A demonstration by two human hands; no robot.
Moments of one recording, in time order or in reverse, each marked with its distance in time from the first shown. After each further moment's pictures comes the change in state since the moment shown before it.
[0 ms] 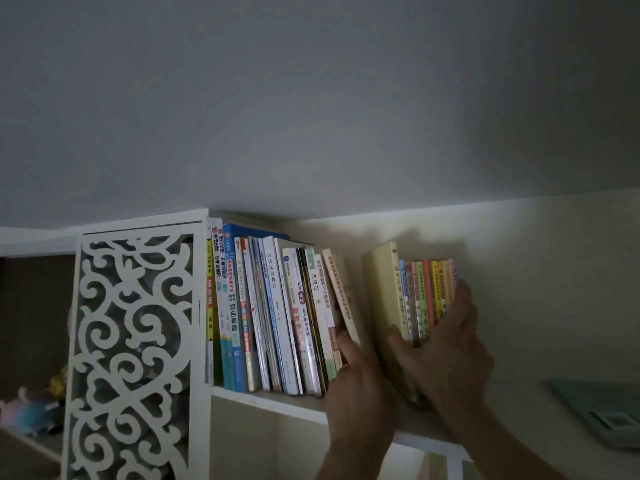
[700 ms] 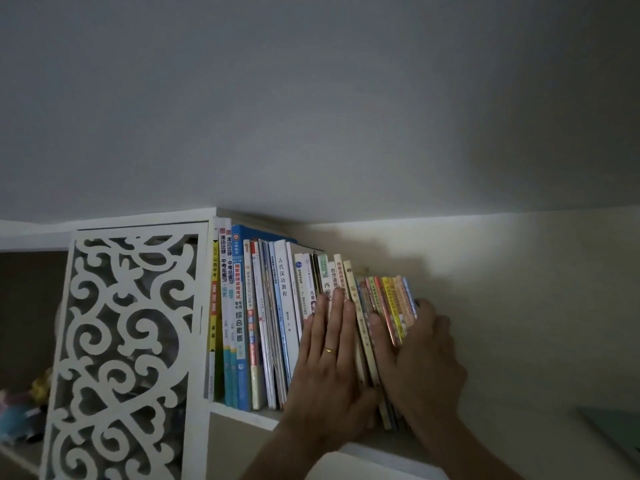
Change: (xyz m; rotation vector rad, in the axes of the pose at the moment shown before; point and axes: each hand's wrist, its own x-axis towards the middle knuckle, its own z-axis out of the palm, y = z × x) left_hand 0.059 -0.086 -0.006 0.229 0.127 0.537; right_hand -0.008 -0.052 0.036 -0.049 -0.016 -0.002
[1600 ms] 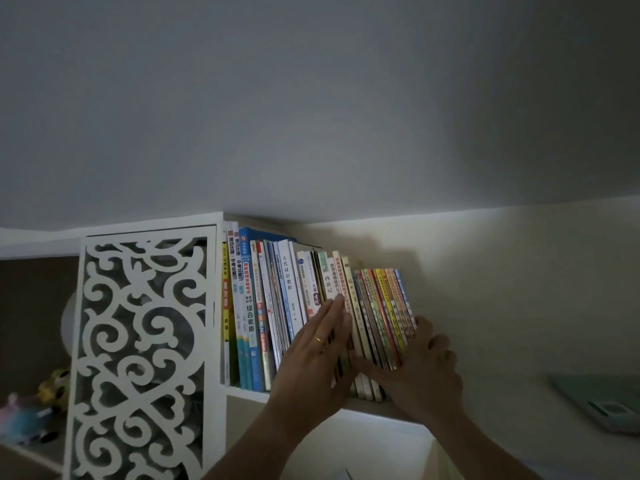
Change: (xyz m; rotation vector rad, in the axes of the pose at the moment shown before) left_hand -0.021 -0.024 -0.023 -0.141 -0.008 0.108; right_hand -0.031 0.018 -0.022 -0.091 -0.342 0.112
